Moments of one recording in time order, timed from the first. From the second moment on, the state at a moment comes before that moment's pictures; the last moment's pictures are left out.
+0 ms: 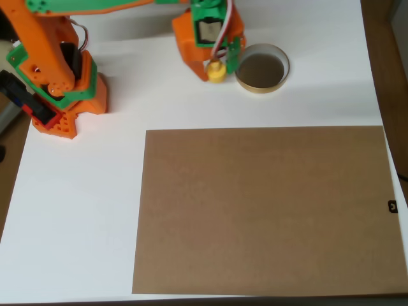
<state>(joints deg) -49.5 86.7 85.6 92.9 -17.7</state>
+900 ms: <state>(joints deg) -57.6 61.6 59.0 94.5 -17.4</state>
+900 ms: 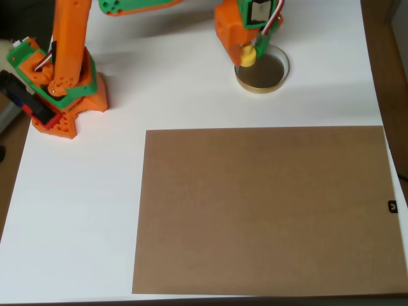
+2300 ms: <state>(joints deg) -58.6 46.4 43.0 97.6 -14.8</state>
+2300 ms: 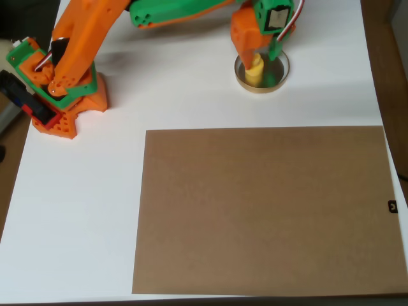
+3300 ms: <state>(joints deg) -57.7 69.3 61.7 100.5 -24.9</state>
